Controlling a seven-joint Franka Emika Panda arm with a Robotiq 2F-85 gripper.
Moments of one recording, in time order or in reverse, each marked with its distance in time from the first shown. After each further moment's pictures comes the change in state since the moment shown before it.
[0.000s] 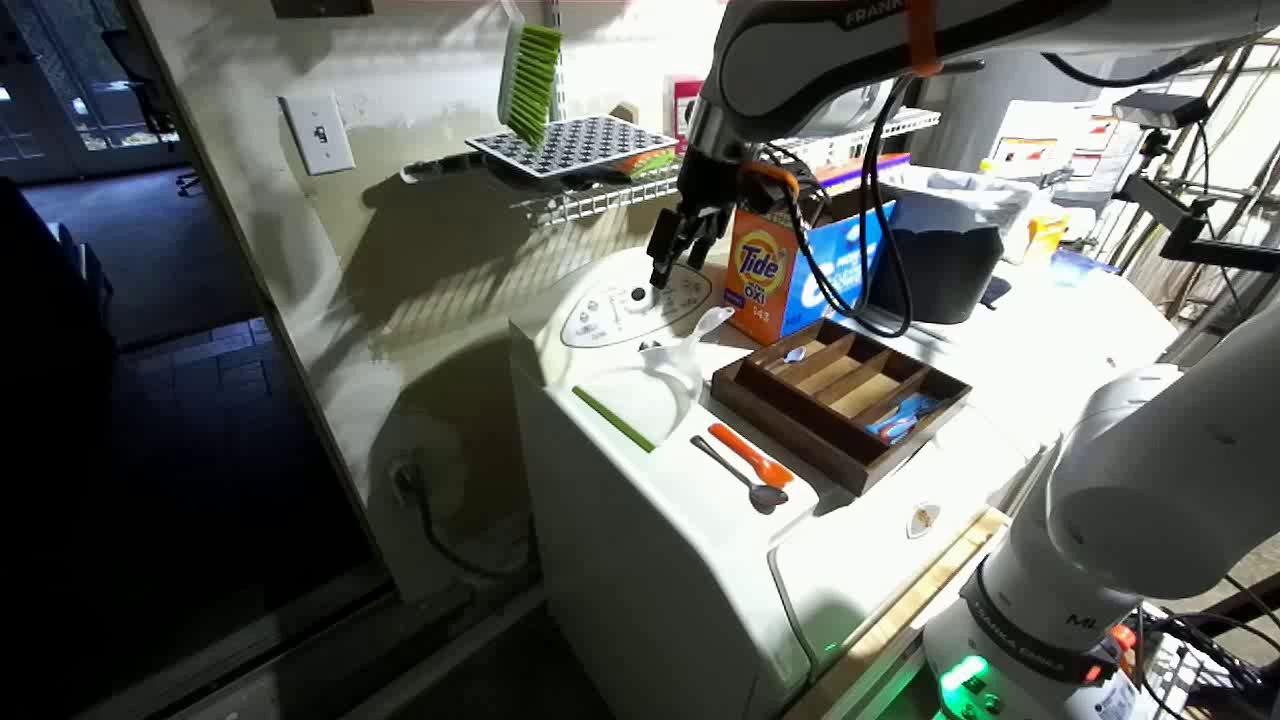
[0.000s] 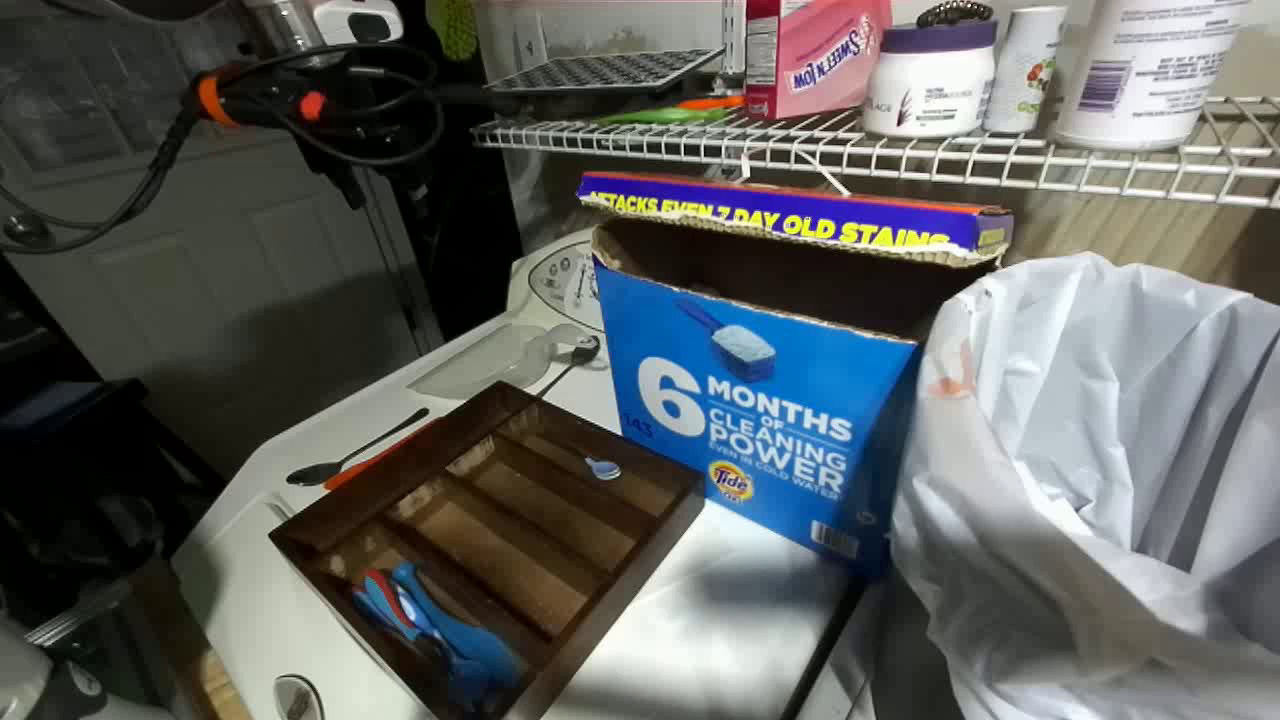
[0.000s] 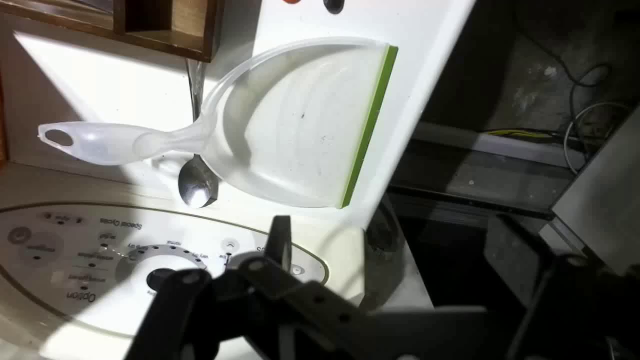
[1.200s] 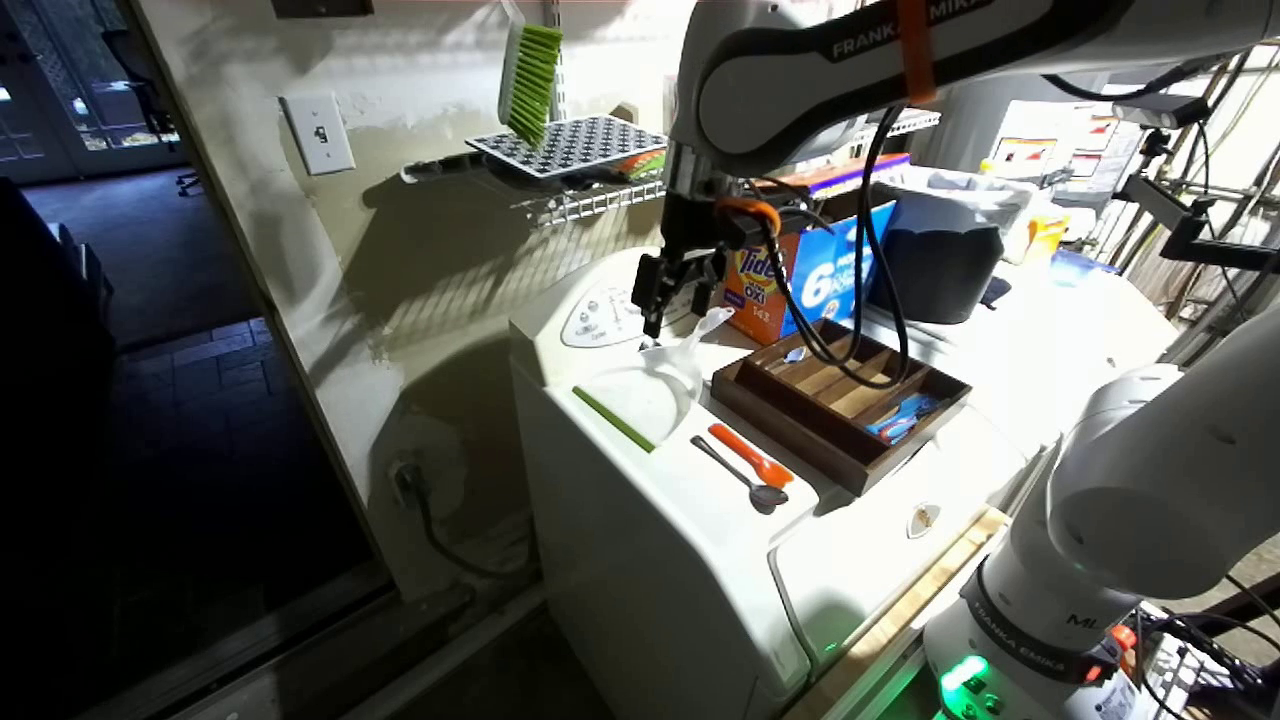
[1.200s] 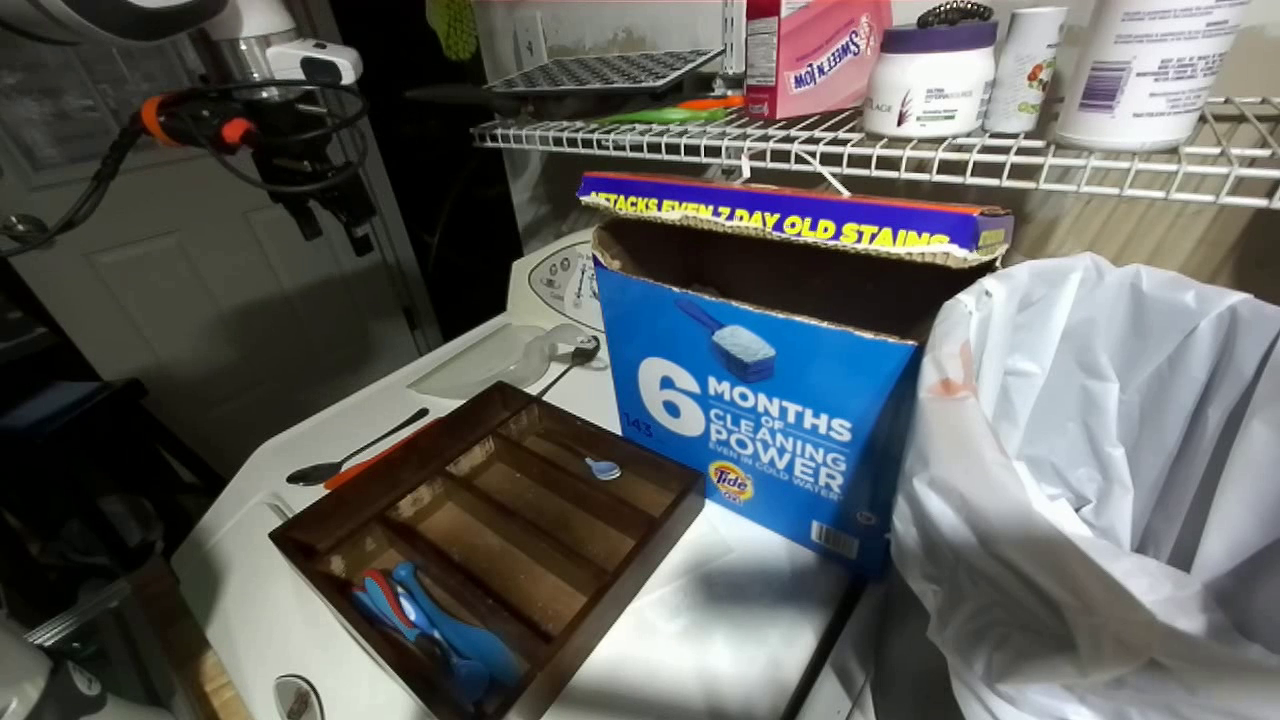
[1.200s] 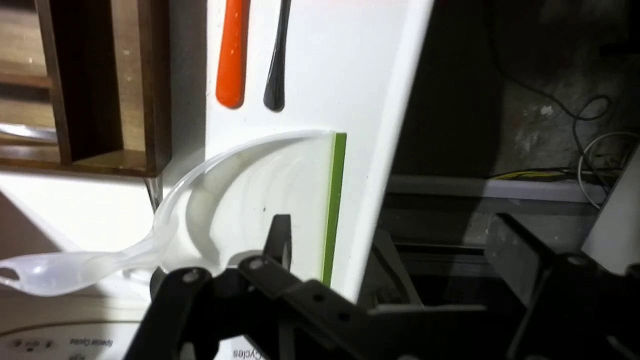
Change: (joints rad) arm 0.000 -0.003 0.124 -0.032 -0.002 -0.125 0.257
